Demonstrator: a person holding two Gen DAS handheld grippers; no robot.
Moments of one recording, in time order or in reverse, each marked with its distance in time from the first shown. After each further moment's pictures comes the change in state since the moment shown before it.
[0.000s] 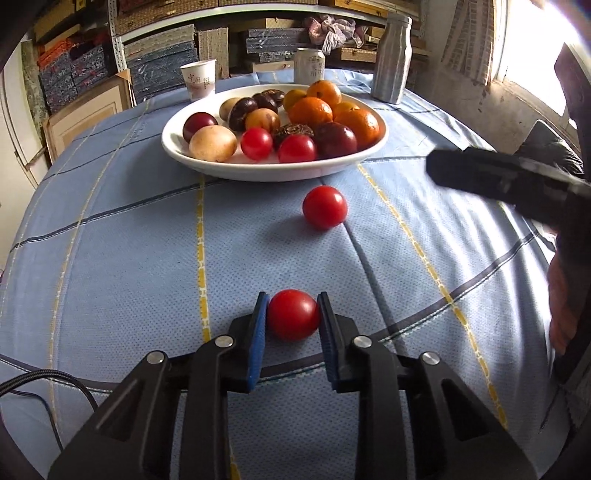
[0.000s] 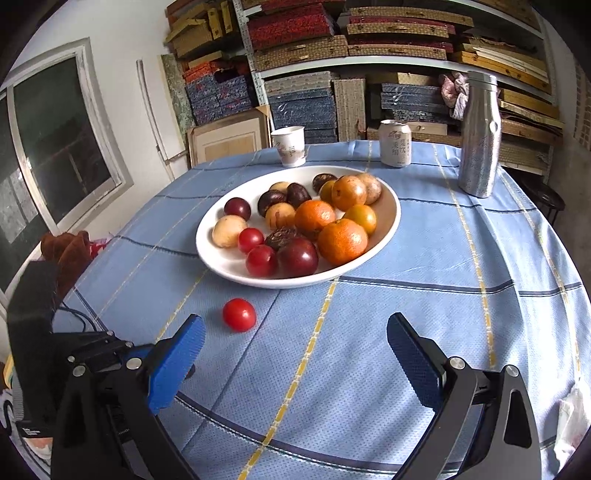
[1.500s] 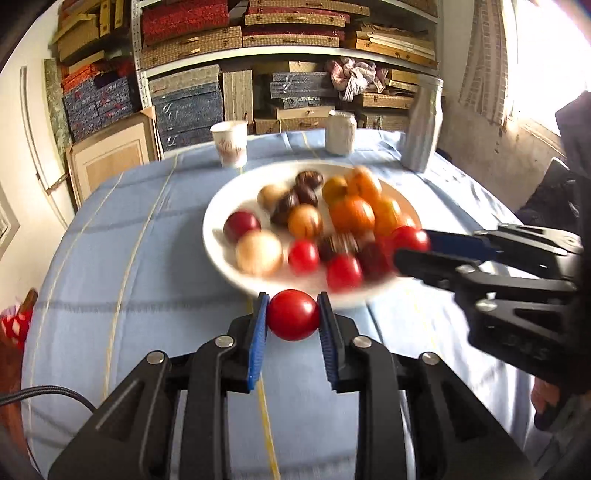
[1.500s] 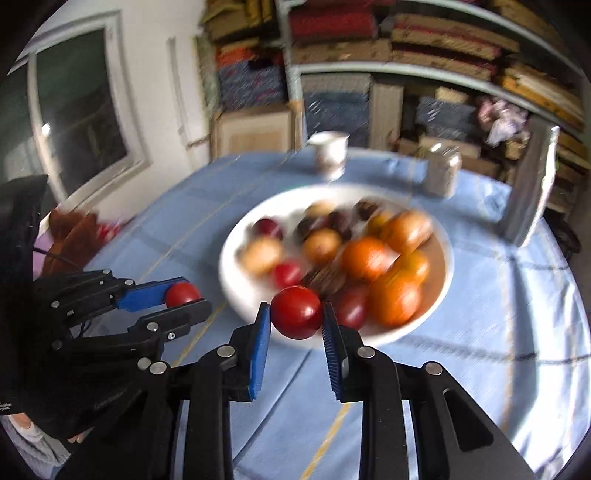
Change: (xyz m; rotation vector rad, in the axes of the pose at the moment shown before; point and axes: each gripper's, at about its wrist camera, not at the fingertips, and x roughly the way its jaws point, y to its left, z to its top) left arm -0.011 0.029 0.080 -0.026 -0.151 0.073; right arm 0.025 0.033 0.055 -0.121 -0.003 0.013
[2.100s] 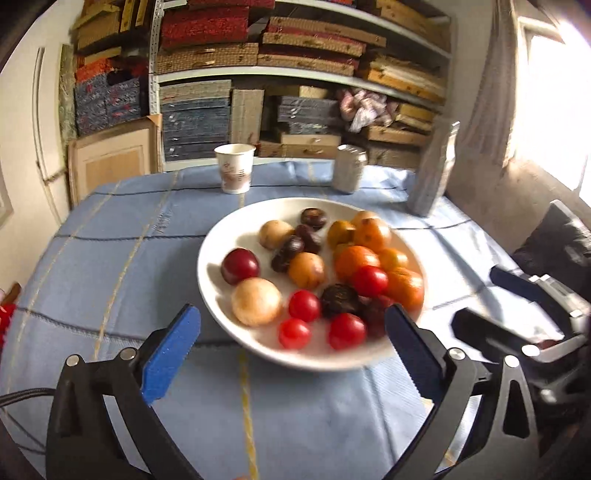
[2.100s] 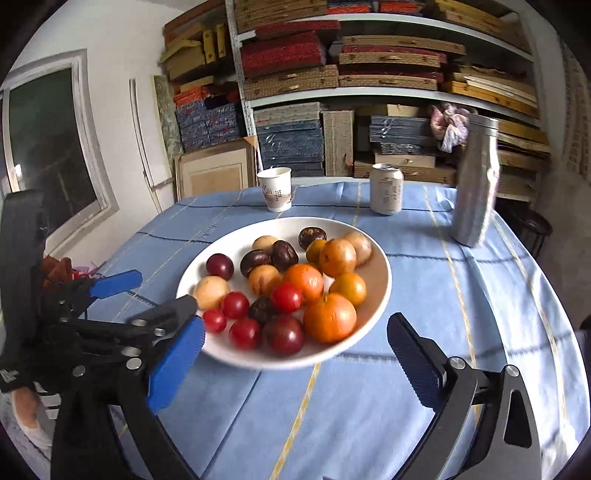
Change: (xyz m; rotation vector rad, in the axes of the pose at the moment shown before) left arm -0.006 0.013 0.010 -0.119 -0.112 -0.079; right arm -0.025 -0.032 -0.019 0.120 -0.124 -0.088
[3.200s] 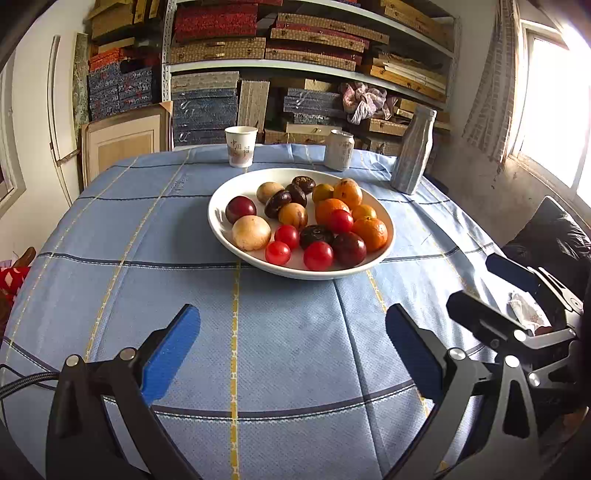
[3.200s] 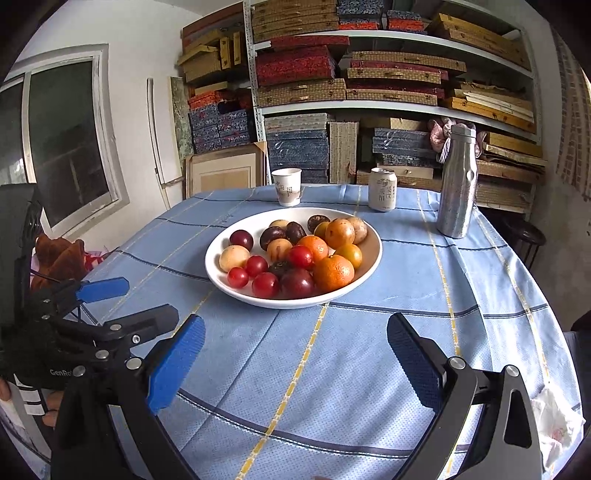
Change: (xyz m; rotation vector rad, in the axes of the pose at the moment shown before) left arm -0.056 -0.023 -0.054 -0.023 0.039 0.055; right arm -0.058 0.011 -0.043 -0.055 -0.041 -0.004
